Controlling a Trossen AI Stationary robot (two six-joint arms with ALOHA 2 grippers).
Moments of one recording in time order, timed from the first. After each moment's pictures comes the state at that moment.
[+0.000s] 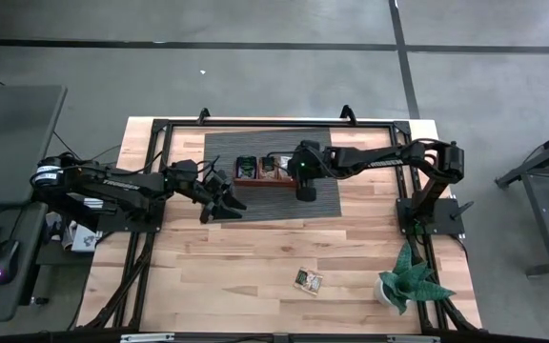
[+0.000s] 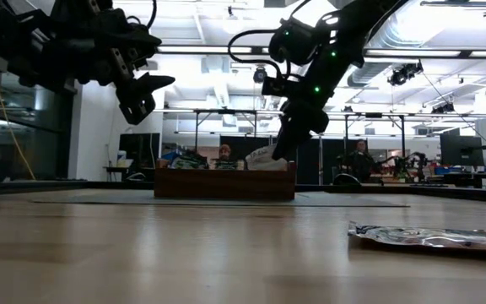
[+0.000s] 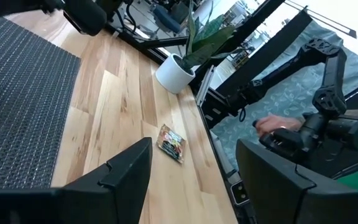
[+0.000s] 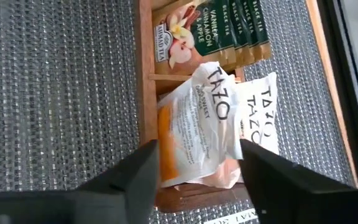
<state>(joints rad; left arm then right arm) 0.16 1.12 0.32 0.68 0.54 -0.63 -0.24 1.73 1.10 -0.30 0.16 -0.26</state>
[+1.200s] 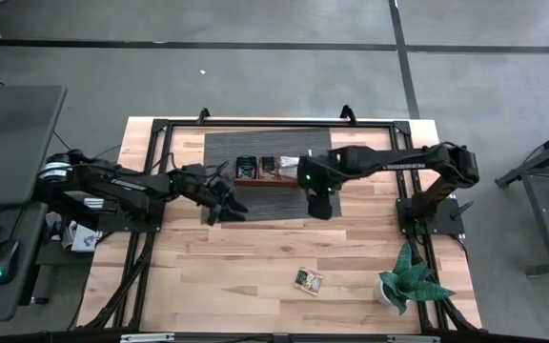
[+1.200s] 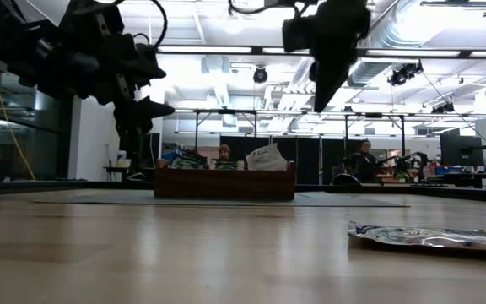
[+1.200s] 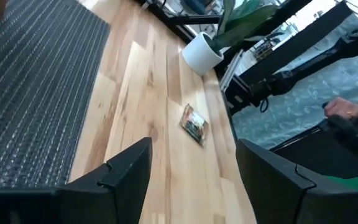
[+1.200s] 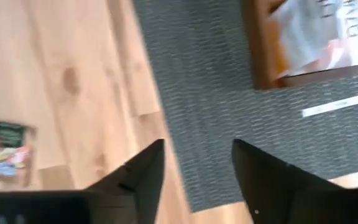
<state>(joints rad) 0.14 1.22 0.32 0.64 0.49 -0.65 -0.08 1.63 1.37 -0.98 -0.01 0.15</state>
